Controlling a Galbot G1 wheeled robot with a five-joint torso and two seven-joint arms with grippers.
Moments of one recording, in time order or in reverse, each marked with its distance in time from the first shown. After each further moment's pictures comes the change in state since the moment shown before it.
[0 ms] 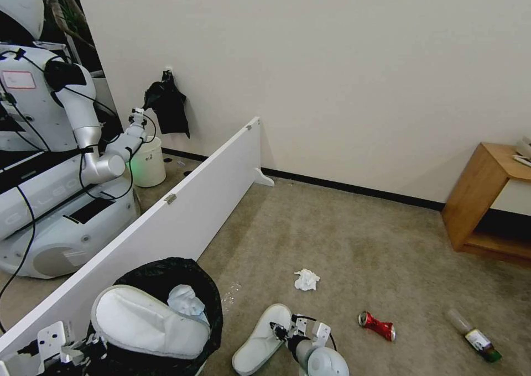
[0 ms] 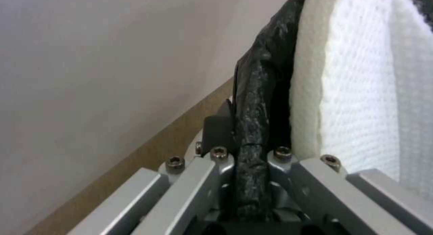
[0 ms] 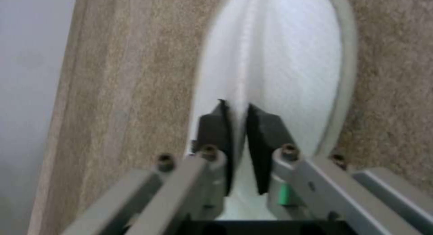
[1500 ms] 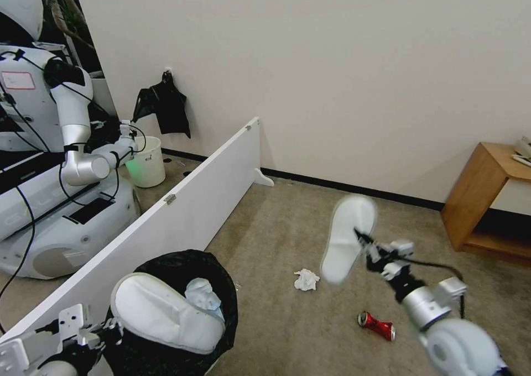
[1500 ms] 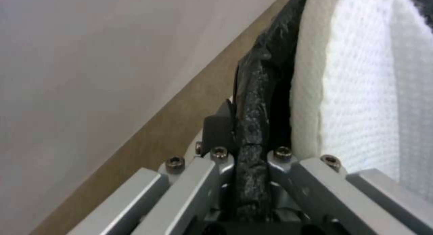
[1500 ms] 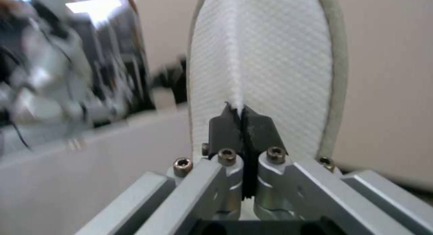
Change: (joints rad) left arm -0.067 0.175 0.053 0.004 -0.125 0.000 -0.025; right arm -0.311 -0.418 0.581 0.874 -0.299 0.275 -0.337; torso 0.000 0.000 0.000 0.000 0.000
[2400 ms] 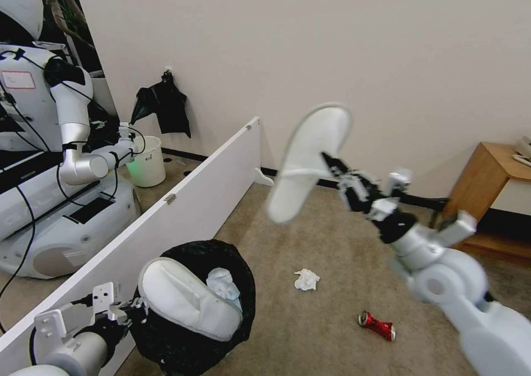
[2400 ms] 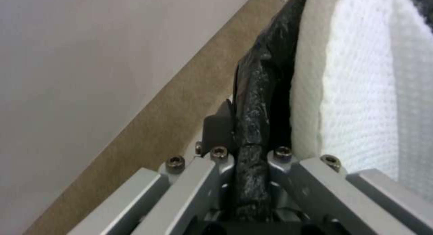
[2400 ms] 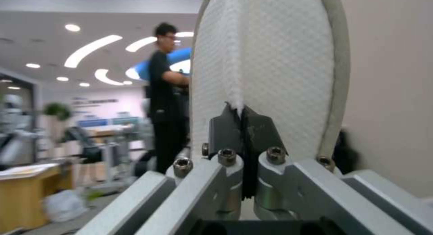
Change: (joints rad) left arm -0.117 0.047 0.125 0.061 0.027 0.000 0.001; right arm 0.491 -0.069 -0.409 -0.035 0.283 0.047 -0.212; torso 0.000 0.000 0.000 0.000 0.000
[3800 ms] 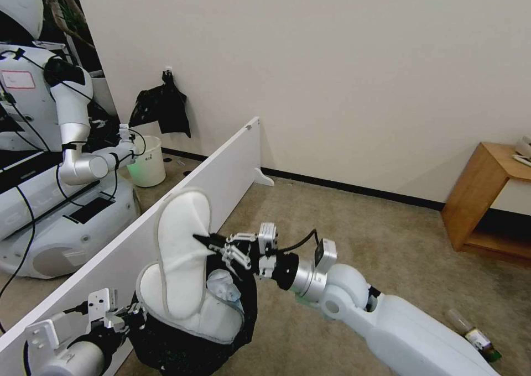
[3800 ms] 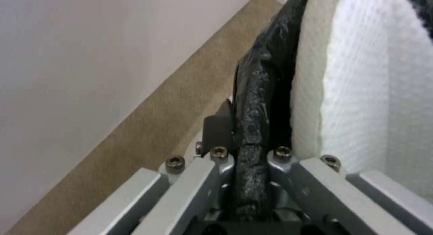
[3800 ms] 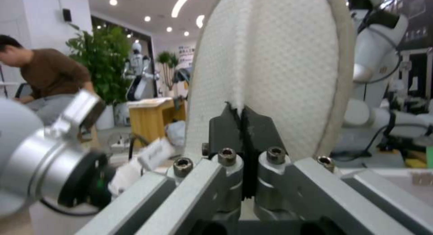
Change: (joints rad) left arm 0.045 -0.042 -0.038 -0.042 -0.018 0.000 0.006; right arm 0.222 0.085 -0.569 -0.156 -0.117 0.051 -0.101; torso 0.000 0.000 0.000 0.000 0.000
